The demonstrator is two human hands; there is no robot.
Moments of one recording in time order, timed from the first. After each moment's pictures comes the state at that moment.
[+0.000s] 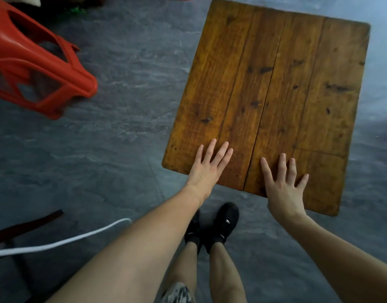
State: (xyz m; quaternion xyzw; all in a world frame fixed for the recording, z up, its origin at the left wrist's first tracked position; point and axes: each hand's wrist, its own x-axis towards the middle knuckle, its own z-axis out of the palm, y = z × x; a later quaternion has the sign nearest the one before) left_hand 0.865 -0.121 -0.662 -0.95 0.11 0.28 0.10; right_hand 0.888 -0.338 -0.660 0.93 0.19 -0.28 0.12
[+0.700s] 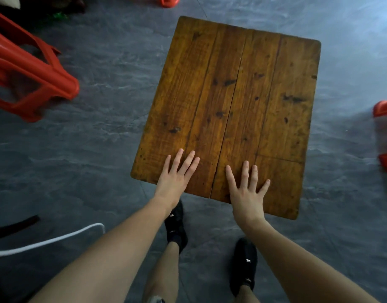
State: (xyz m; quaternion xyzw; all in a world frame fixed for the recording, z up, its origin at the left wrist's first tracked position) left_hand 0.796 -0.131 -0.670 -0.95 0.08 0.28 0.11; right_hand 0.818 -0.345 -0.674 0.94 0.18 -0.28 0.05
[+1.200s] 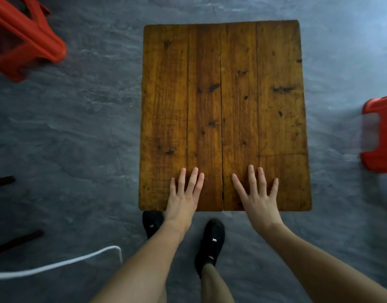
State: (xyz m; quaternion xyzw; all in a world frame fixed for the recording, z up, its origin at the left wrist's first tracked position) left_hand 0.716 -0.333 -0.686 -0.94 -0.06 0.32 0.02; right_hand 0.806 -0.532 -0.686 0.89 0.33 -0.28 0.15
